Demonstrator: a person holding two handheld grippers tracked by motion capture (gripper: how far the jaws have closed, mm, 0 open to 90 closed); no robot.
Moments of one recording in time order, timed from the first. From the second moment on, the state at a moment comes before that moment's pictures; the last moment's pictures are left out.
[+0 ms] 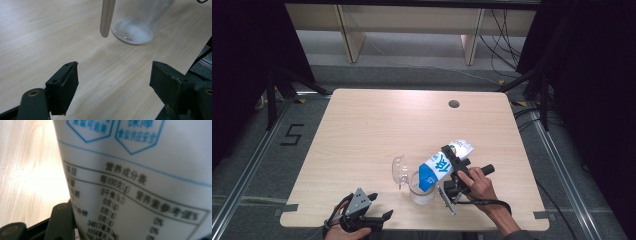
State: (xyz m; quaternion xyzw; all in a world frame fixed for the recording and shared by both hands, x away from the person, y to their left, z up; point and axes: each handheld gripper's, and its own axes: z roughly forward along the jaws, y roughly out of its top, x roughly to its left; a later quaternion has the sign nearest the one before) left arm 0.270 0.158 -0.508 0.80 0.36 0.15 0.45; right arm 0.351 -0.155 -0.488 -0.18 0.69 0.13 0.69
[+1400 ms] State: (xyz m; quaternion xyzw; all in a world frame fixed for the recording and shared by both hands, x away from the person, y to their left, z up) left arm 0.270 0.158 -0.507 0.80 0.36 0.15 0.45; right arm 0.350 -0.156 -0.488 -0.18 0.68 0.13 0.70
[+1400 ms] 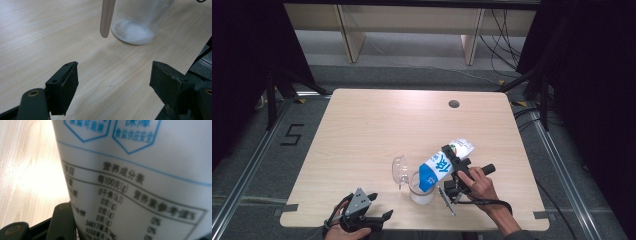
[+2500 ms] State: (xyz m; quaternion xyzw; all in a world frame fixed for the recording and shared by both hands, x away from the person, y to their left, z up) left arm 0.270 0.158 -0.507 0.80 0.36 0.15 0.45; right arm 0.349 -0.154 -0.482 -0.20 0.67 0.11 0.71
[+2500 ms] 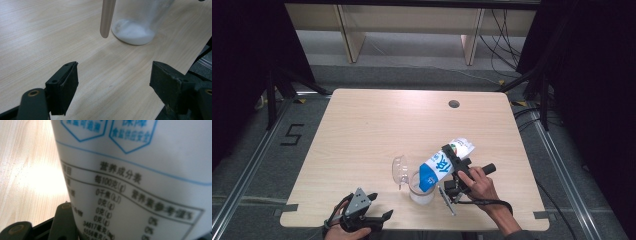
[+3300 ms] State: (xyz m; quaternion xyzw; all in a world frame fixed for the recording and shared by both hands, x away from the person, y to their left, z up) left arm 0.270 0.157 -0.507 0.80 0.36 0.15 0.46; right arm 0.349 -0.154 -0.482 -0.20 0.67 0.10 0.71
